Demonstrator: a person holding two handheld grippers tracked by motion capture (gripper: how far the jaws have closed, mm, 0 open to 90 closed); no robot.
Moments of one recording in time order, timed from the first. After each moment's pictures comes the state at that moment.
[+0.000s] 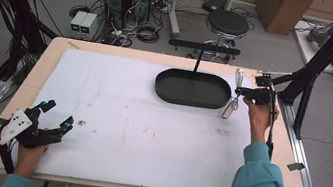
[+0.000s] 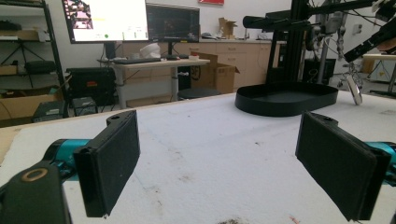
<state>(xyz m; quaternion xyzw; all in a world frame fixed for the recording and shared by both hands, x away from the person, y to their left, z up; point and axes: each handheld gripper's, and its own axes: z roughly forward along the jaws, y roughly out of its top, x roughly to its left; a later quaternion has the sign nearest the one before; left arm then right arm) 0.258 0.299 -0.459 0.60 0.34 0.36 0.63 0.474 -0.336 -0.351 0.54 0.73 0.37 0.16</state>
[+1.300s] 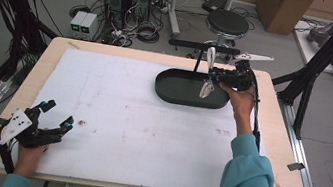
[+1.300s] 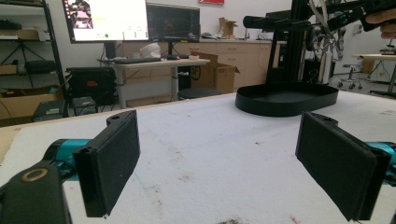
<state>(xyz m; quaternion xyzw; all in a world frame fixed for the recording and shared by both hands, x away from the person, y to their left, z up) 0.258 0.299 -0.459 0.59 0.34 0.36 0.63 0.482 -0.260 -0.318 0.36 0.77 0.51 0.12</state>
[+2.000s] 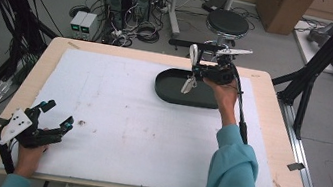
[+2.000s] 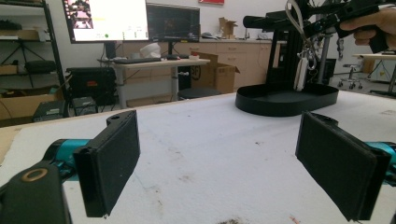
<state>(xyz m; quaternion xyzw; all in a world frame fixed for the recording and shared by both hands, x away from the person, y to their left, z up) 0.258 0.299 -0.459 0.59 0.34 0.36 0.63 0.507 -0.220 -0.332 0.35 0.78 0.52 0.09</state>
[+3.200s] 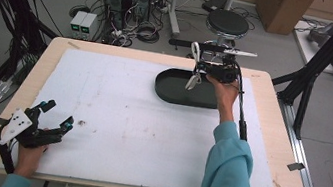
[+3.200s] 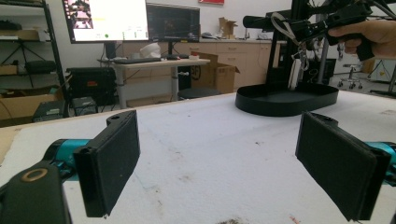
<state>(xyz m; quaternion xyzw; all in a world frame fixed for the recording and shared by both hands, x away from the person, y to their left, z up) 0.258 0.299 -0.459 0.60 0.34 0.36 0.63 0.528 -0.236 -0.350 0.39 0.73 0.55 0.08</state>
